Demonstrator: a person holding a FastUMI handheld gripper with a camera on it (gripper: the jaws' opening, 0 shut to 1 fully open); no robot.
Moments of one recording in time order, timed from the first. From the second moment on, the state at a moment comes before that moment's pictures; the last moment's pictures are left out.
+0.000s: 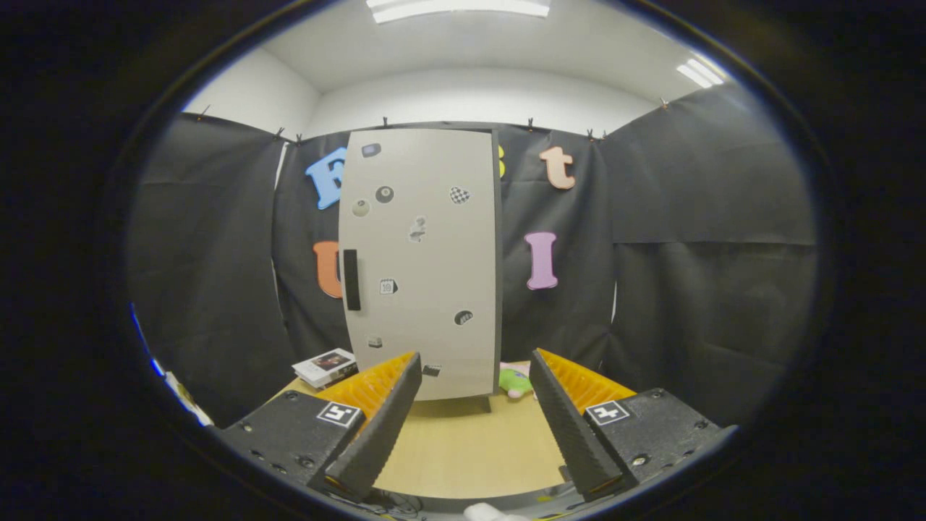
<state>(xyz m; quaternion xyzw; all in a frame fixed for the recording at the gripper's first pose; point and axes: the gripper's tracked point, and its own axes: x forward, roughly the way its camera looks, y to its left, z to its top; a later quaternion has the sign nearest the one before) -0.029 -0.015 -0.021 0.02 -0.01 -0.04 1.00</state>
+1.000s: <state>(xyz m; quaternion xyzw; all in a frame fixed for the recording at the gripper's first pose) -0.030 -0.005 -0.022 0.02 0.00 -0.03 1.00</state>
